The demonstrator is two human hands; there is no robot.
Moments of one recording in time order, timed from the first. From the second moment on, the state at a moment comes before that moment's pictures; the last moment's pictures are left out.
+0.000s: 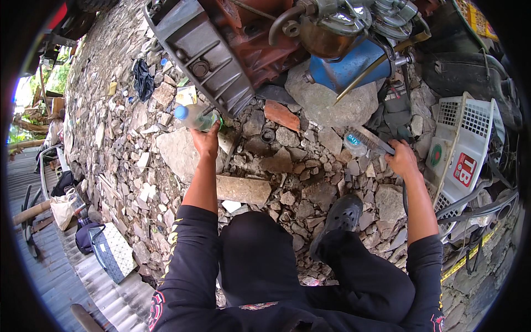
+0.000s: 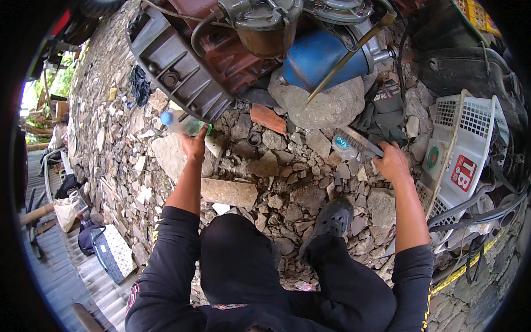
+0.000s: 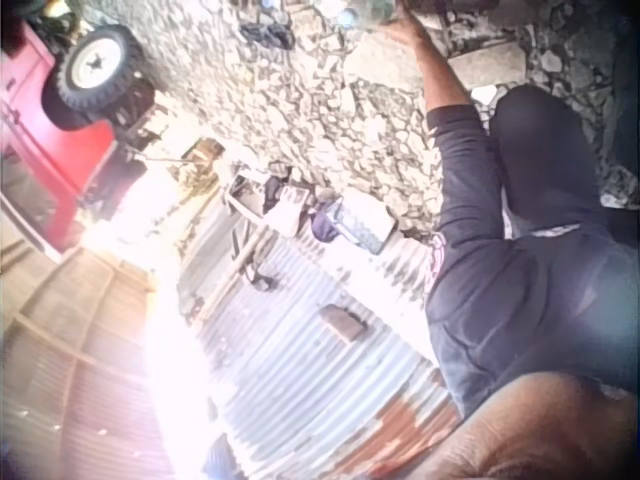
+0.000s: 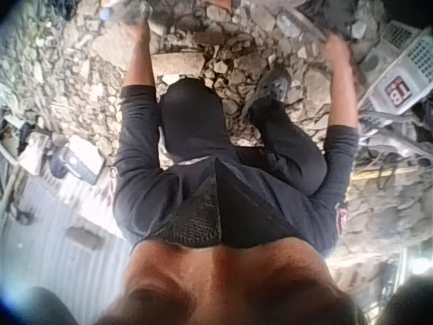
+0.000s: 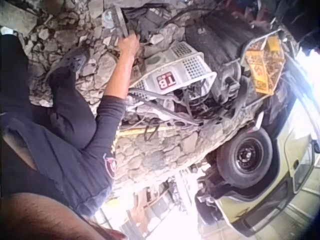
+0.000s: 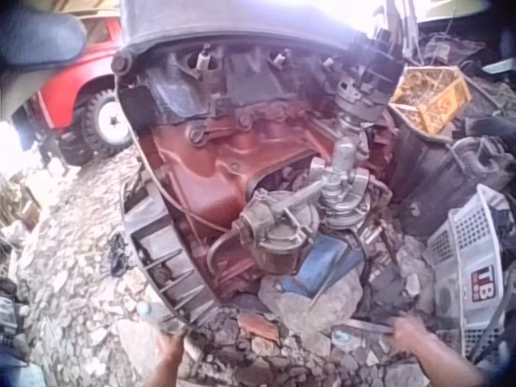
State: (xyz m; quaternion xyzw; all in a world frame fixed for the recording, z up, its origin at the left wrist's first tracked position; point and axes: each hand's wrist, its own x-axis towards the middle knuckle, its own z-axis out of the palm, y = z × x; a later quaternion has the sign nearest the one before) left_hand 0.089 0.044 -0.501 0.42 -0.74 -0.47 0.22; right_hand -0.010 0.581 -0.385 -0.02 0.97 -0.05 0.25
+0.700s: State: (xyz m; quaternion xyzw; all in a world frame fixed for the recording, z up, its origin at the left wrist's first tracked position) left_hand 0.117 0.040 -0.491 0.29 -0.78 -0.52 0.19; right_hand 0.042 0.602 -0.254 0.08 0.93 -0.33 0.13
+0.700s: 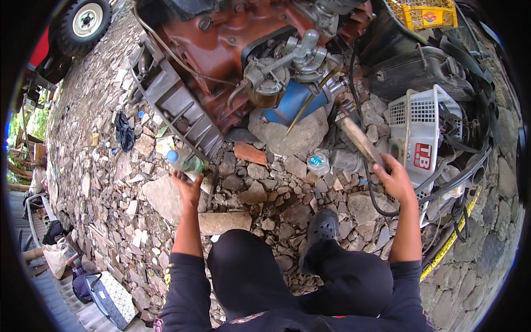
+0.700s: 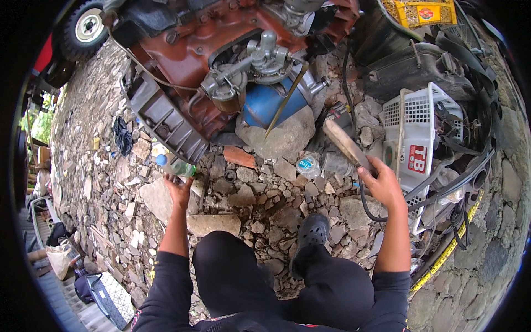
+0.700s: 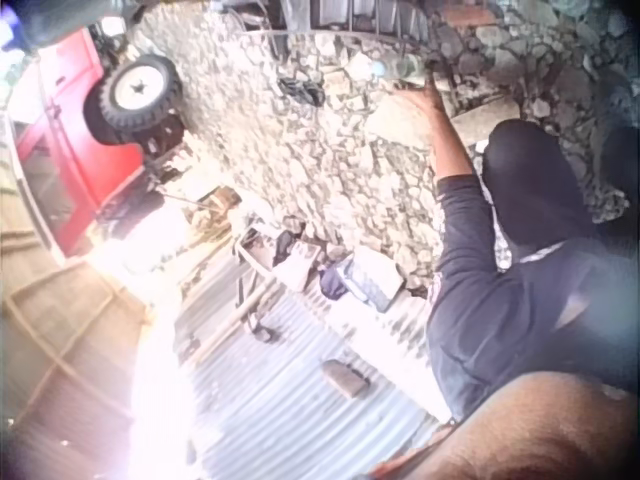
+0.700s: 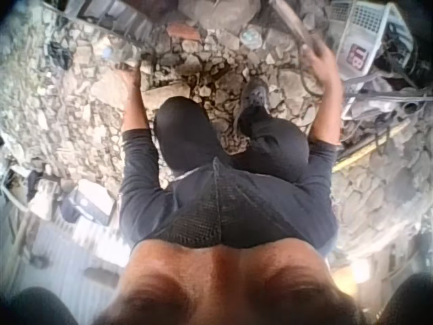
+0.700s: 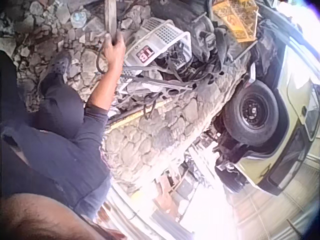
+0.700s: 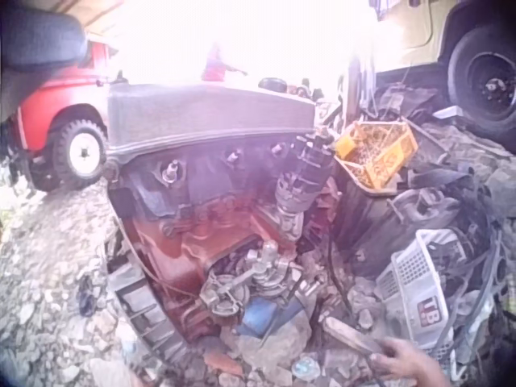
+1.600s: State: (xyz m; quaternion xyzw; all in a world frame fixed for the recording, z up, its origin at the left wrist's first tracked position) left_hand -0.039 0.131 -0.218 0.21 -0.87 -0.16 0.41; right_hand -0.003 0.499 -0.171 -0.14 0.91 -0.37 -0.14
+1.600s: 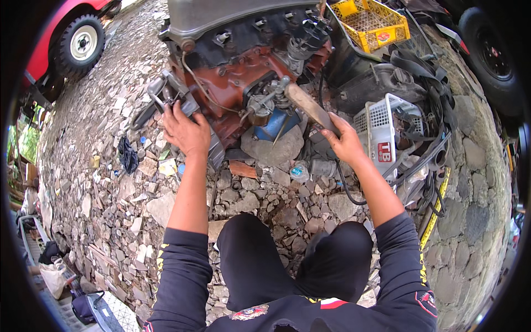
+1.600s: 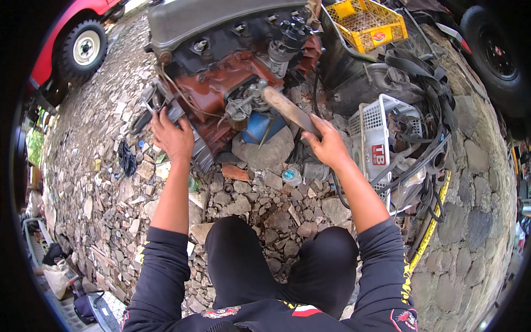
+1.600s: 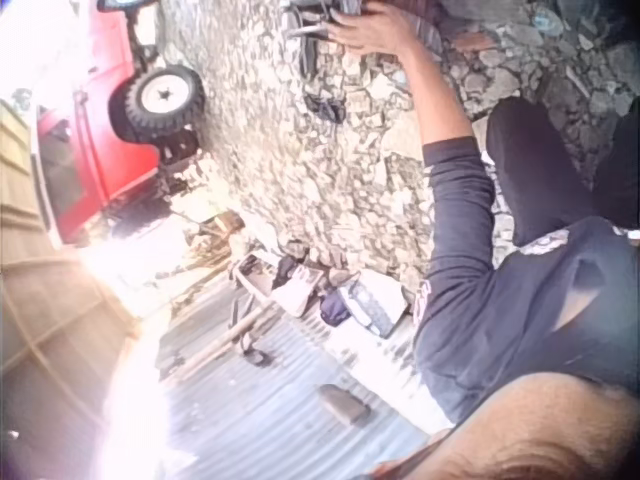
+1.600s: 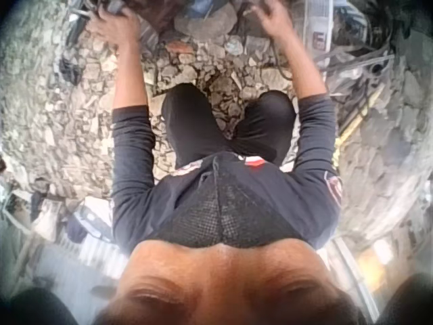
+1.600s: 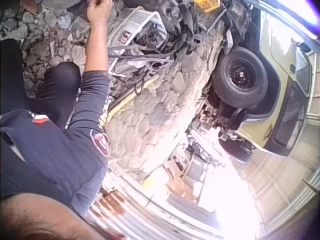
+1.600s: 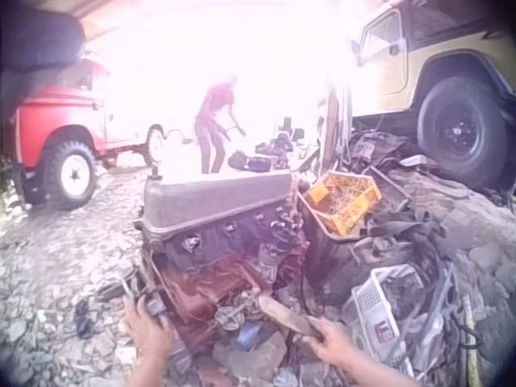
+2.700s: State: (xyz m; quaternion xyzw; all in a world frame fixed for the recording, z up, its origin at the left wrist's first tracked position) left_hand -0.047 0.126 -0.240 0.29 -0.83 -0.16 0.46; right_hand -0.021 0.491 -0.164 -0.21 0.90 -0.31 -0.23
